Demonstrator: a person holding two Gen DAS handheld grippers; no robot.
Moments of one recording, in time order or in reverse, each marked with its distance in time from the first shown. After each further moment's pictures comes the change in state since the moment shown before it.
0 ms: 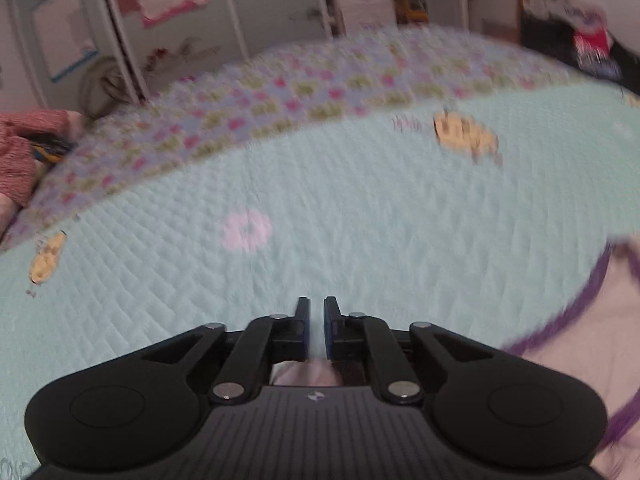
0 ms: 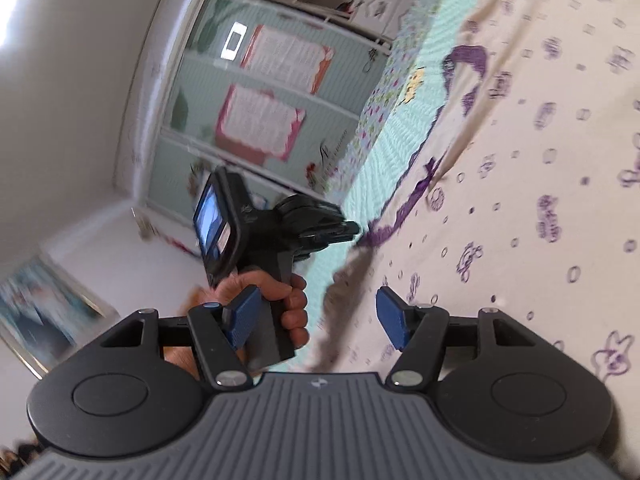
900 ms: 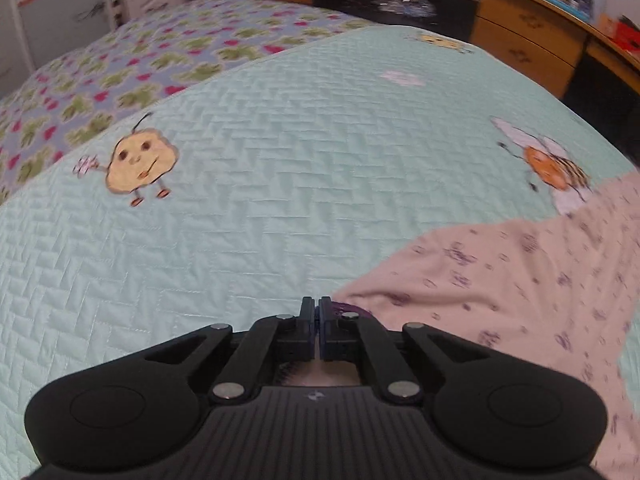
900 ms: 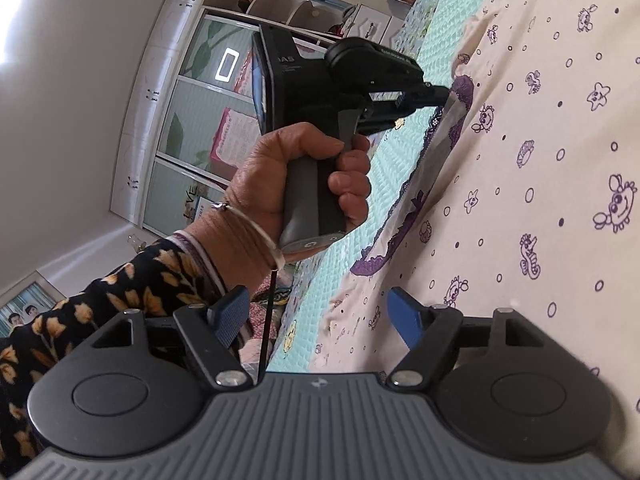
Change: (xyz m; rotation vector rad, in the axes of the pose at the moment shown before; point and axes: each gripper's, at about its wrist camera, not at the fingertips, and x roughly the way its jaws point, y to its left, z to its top) left arm 0.029 -0.160 0.042 0.276 0.124 -0.530; right arm -0.006 0.004 0.004 -0.003 -0.057 -0.021
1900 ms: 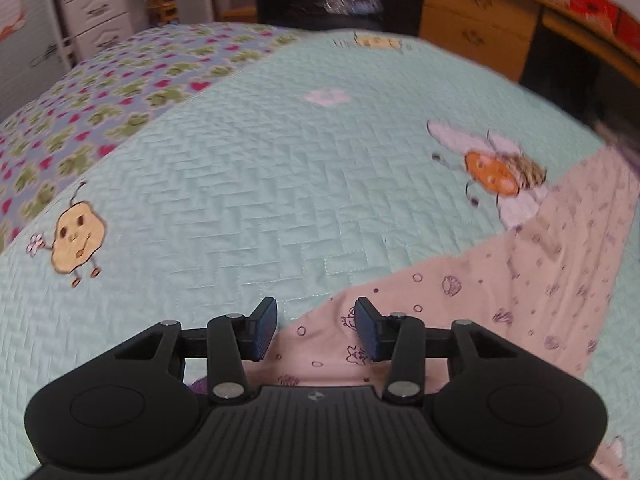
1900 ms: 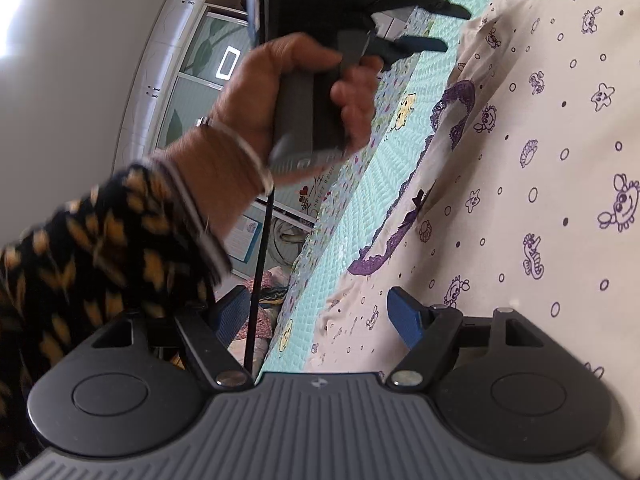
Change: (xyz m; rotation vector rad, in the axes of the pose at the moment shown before) left arm 0.020 -0.064 0.040 0.158 0.039 -0.041; right arm 0.007 -0.005 0.001 -0.008 -0.002 -0.003
